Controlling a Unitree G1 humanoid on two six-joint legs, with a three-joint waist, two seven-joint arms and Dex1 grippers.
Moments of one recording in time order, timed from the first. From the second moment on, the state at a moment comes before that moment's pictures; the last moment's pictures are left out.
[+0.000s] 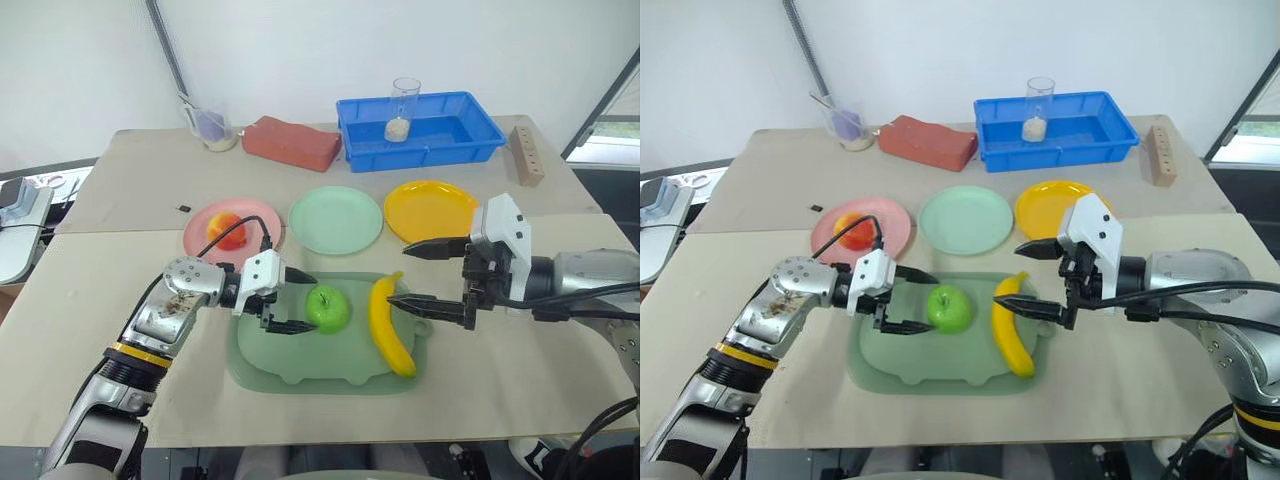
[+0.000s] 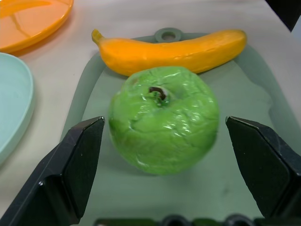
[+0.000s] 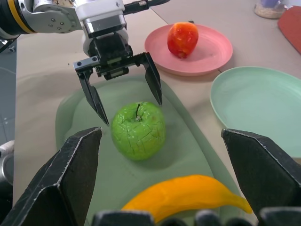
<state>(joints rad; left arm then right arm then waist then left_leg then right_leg) -0.47 0.59 -0.28 0.09 -0.25 0.11 -1.29 -0.34 -0.94 -0.15 -0.65 0.83 0.91 0.82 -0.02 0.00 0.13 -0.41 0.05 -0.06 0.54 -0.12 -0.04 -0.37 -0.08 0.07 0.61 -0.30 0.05</state>
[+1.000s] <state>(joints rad) -0.81 0.36 -0.10 0.43 -0.24 0.16 -0.98 -0.49 -0.85 -0.14 -0.60 0.81 0.93 0.58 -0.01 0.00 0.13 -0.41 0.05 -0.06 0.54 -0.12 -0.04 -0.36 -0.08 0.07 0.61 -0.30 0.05</state>
